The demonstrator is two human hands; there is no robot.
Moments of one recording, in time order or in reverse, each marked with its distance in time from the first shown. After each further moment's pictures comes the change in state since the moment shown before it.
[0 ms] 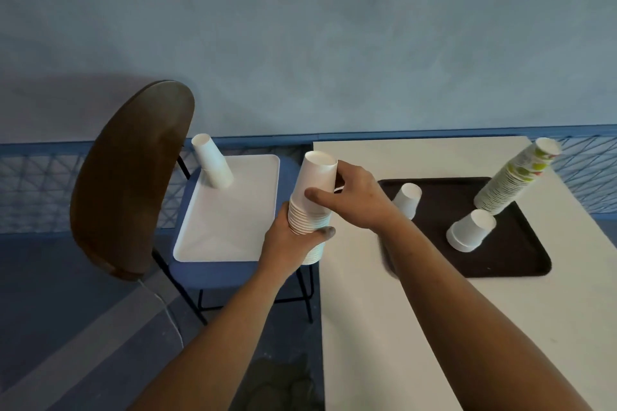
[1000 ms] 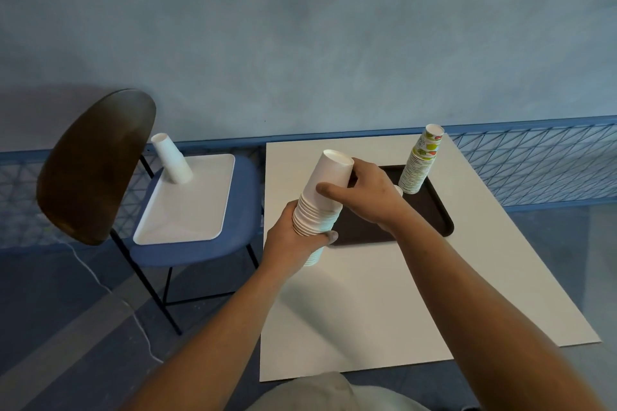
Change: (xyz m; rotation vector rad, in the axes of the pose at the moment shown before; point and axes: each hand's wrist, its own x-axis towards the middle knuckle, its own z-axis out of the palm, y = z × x) left_hand -0.153 0.050 0.120 0.060 -0.059 0.108; right_hand -0.170 0.039 -0.134 0.000 0.141 0.065
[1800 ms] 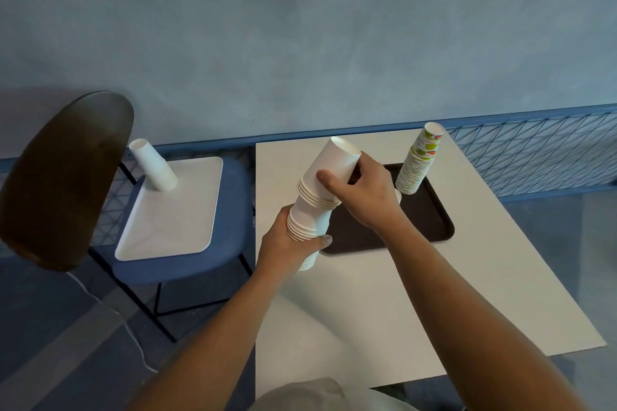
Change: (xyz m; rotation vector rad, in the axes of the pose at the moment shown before) left_hand 0.050 -0.013 0.010 0.012 -0.035 -0.053; right_hand 0.035 0.010 0.005 0.086 0.221 0.017
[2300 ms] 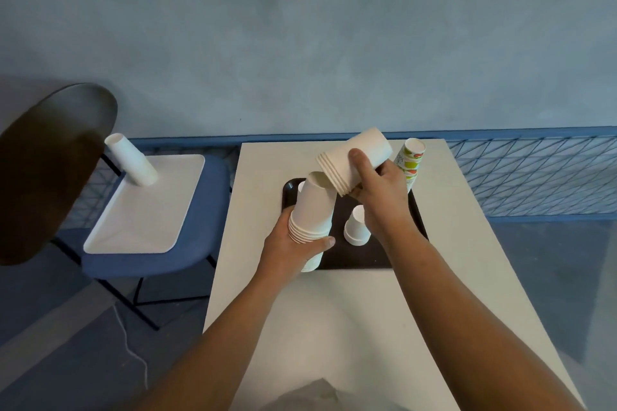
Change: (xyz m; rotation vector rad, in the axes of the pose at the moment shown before) left_hand 0.026 0.057 0.112 -0.078 0.057 -0.051; right_hand 0.073 0.073 -0.085 0.703 0.047 0.293
